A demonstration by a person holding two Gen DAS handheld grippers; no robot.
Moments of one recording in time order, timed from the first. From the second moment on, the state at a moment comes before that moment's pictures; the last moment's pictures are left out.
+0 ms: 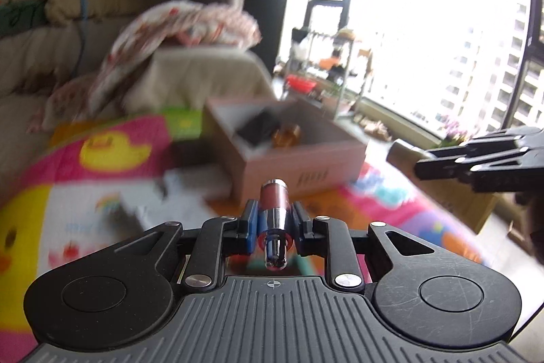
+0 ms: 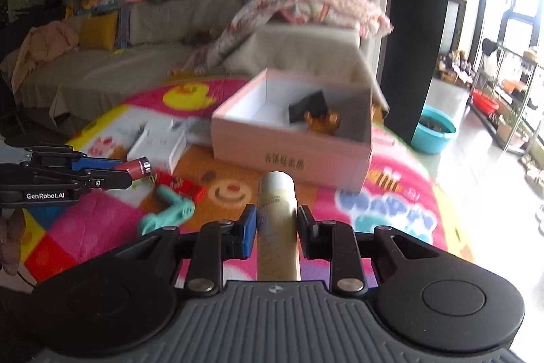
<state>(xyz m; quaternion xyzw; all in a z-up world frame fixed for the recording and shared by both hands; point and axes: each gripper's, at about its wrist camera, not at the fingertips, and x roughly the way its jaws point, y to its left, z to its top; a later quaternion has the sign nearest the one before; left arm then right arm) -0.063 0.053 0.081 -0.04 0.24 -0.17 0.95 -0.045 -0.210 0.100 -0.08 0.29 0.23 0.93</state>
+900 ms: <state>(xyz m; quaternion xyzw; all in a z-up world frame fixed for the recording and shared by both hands) -0.039 0.097 0.033 -0.09 0.29 -0.10 0.95 -0.023 -0.176 0.037 -0.11 0.32 0.26 0.90</state>
